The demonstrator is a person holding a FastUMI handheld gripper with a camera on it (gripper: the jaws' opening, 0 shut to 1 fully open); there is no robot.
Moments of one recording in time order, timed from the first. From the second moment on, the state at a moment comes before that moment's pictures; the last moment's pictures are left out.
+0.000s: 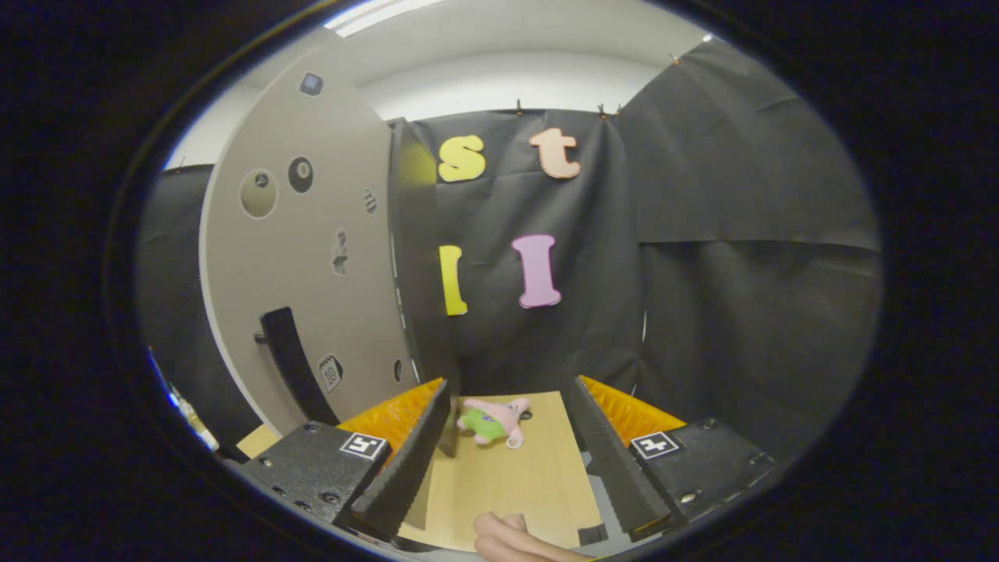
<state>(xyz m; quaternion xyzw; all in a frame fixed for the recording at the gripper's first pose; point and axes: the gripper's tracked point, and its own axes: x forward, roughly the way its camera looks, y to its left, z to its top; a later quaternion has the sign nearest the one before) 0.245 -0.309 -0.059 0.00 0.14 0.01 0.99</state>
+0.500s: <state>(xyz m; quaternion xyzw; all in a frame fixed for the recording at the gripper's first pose) 0.246 -0.219 -0.064 -0.03 0.14 0.06 0.99</state>
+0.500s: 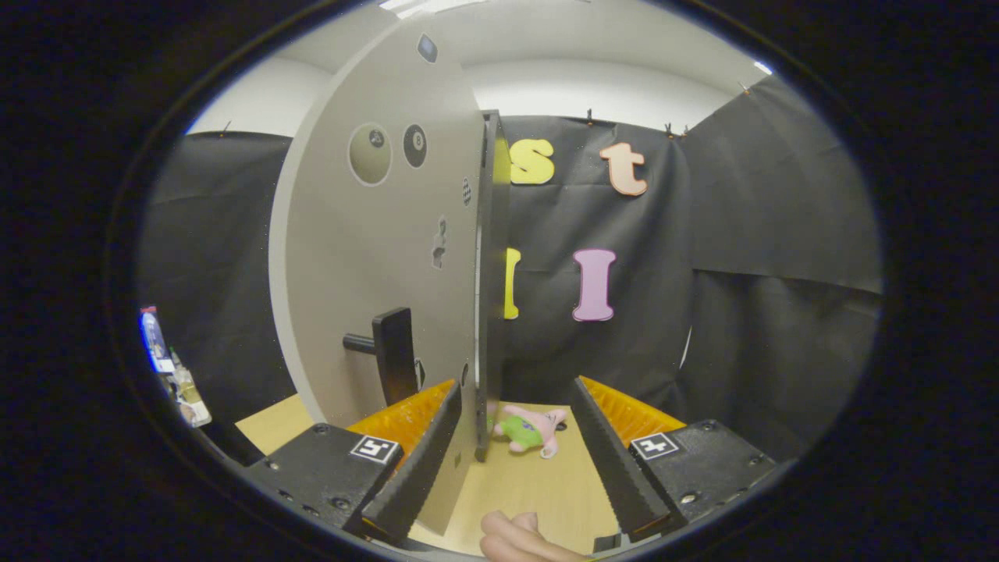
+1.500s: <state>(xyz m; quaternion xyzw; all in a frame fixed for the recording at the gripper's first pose) 0.284 -0.007 -0.084 -0.07 0.13 0.07 0.99</state>
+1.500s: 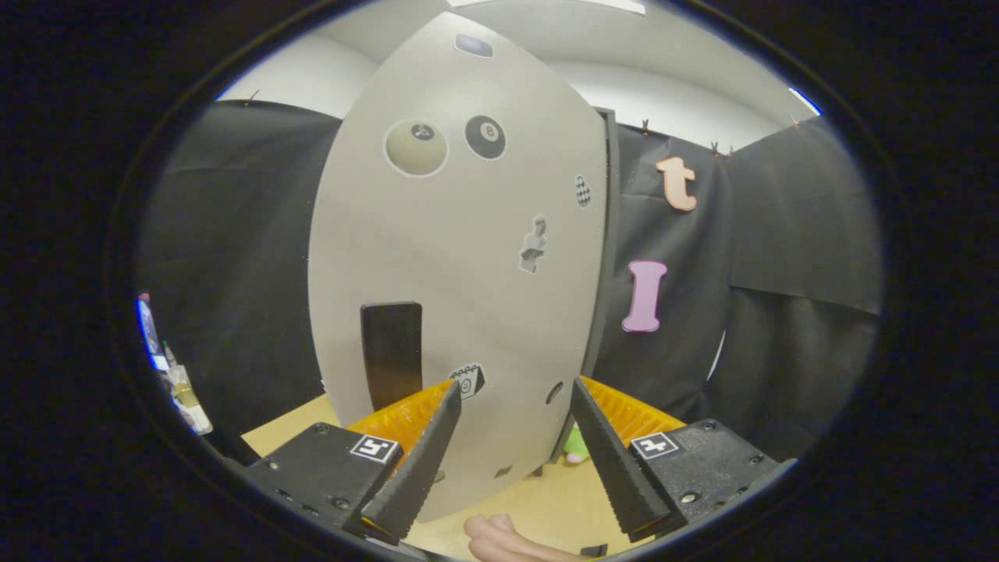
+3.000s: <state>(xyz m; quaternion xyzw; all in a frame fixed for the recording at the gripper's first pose) 0.238 0.066 -0.116 -0.07 0.06 -0.02 1.00</state>
